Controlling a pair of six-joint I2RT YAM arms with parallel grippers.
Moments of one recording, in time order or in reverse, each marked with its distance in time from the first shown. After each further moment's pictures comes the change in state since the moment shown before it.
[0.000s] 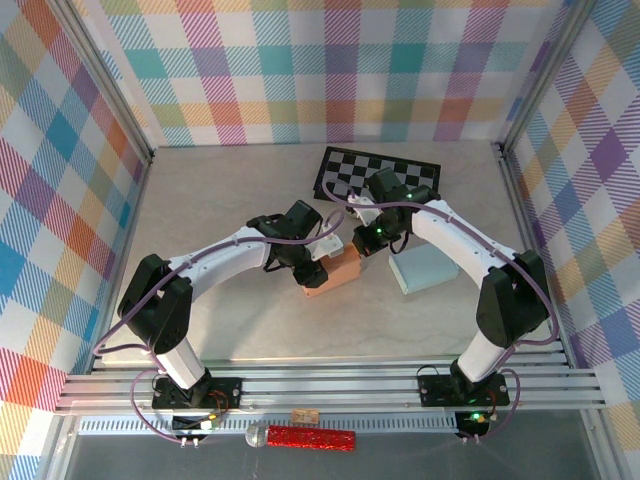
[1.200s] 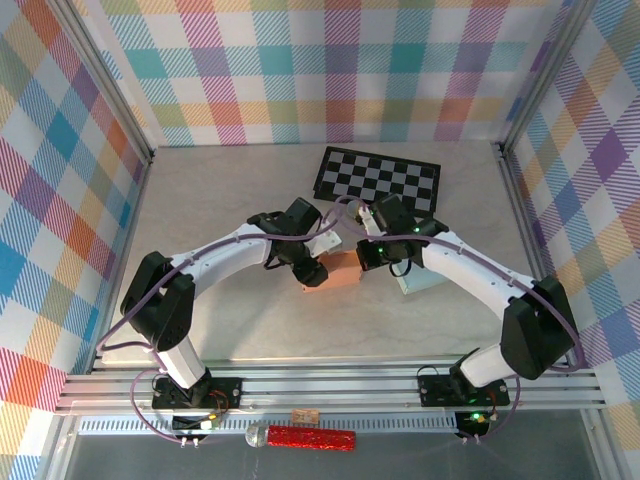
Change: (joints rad) left arm 0.015 0.020 0.024 -0.014 -0.030 -0.039; right arm 0.079 -0.206 -0.313 0.289 0.158 0.269
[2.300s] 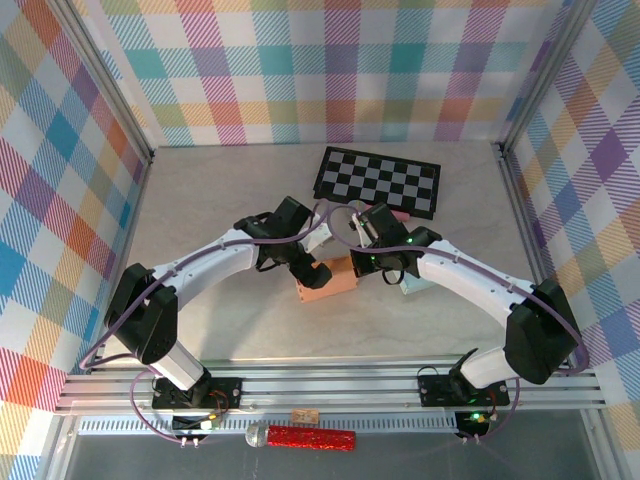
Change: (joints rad) left arm 0.011 -0.108 -0.072 0.074 -0.006 -0.113; right arm 0.091 -0.018 -0.023 0.030 0.097 0.067
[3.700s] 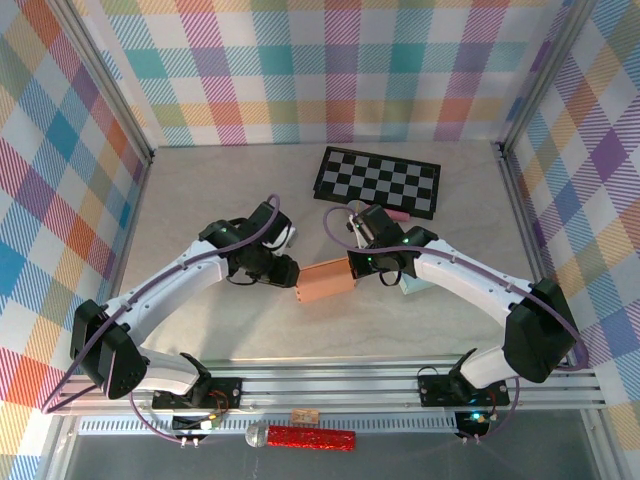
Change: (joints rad) left arm -0.005 -0.225 -0.002 -0.344 -0.060 -0.579; right arm 0.027 0.011 0.025 -0.037 0.023 0.037
